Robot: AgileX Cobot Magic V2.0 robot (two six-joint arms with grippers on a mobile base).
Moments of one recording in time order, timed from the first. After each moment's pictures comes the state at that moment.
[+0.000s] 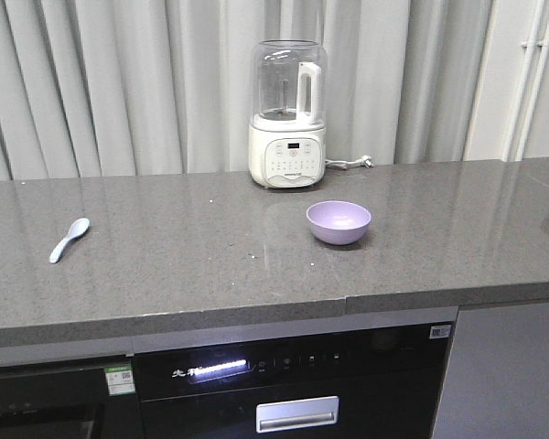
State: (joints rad) left arm -0.20 -0.01 0.03 -0.06 0.12 0.13; right arm 0.00 -0.01 0.03 -0.03 0.17 0.11
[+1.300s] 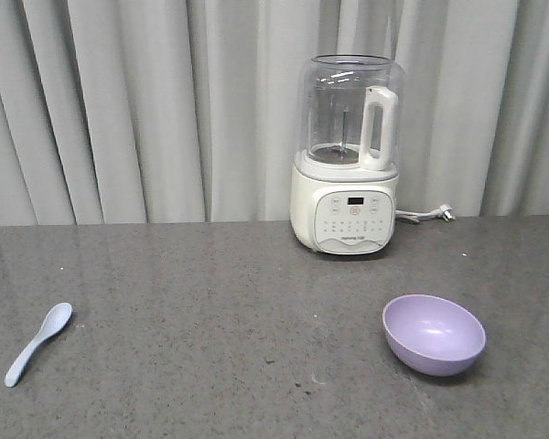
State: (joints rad) left arm -0.20 -0.01 0.03 -0.06 0.12 0.13; right arm 0.00 -0.01 0.03 -0.03 0.17 0.11
